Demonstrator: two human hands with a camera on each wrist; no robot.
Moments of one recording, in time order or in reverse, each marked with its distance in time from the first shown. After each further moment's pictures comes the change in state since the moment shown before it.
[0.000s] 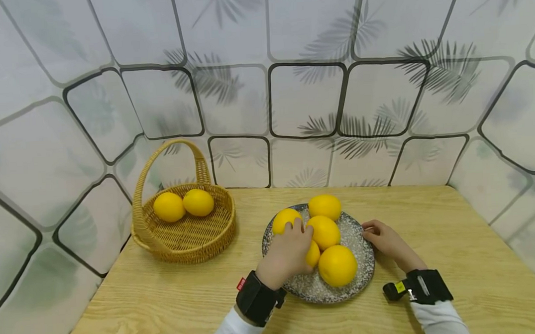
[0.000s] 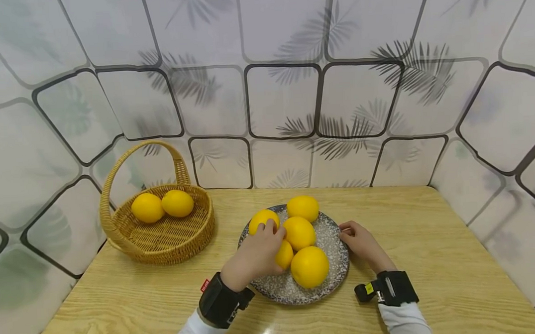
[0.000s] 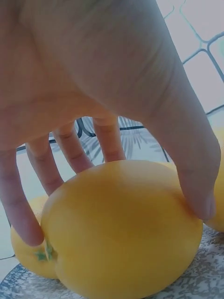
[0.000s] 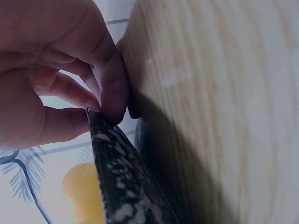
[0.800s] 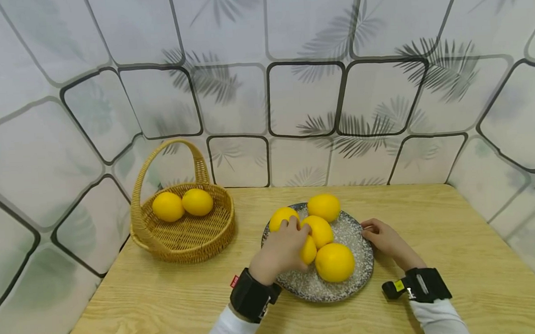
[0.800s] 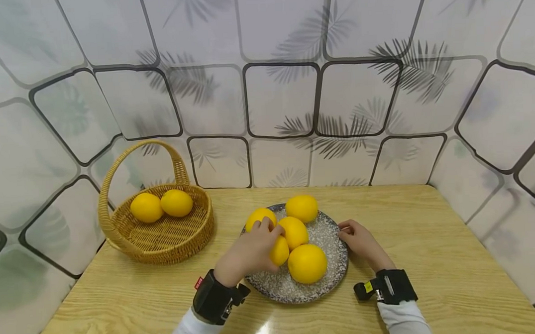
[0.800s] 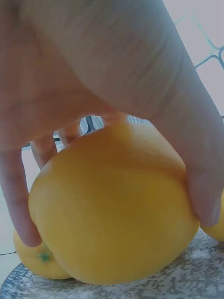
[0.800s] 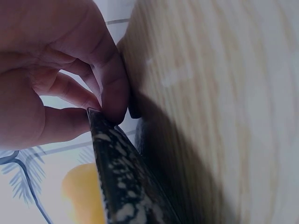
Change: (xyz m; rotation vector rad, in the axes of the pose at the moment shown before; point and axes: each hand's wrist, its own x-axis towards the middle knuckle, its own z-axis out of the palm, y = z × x) left_hand 0.003 -0.011 -0.003 -0.117 -0.068 0.013; right_hand 0.001 0.000 0.000 -0.007 0.015 -0.014
